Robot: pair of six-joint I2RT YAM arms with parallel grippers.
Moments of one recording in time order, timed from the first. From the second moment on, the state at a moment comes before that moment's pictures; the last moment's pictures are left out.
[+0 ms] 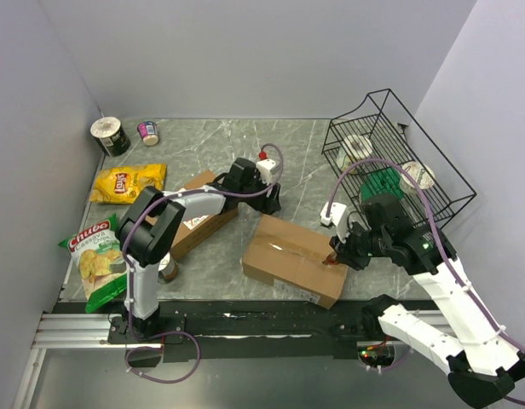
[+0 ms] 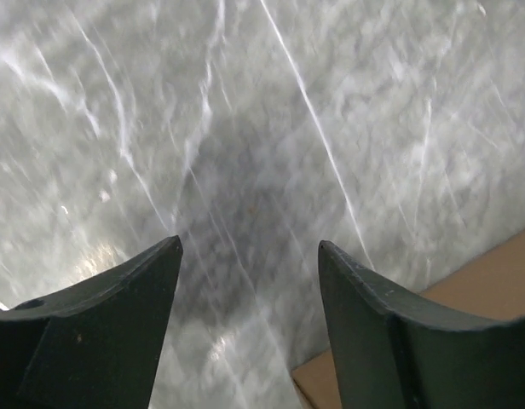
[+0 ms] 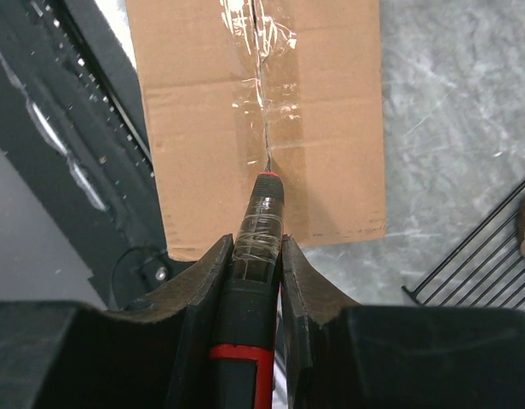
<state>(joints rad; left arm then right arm) -0.63 1.98 1.24 0.11 0.31 -0.09 0.51 0.83 1.07 -1.22 -0.31 -0.46</state>
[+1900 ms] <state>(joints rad) -0.77 1.85 1.13 0.27 0.43 0.05 0.51 0.74 1.05 -1.23 -0.27 -0.71</state>
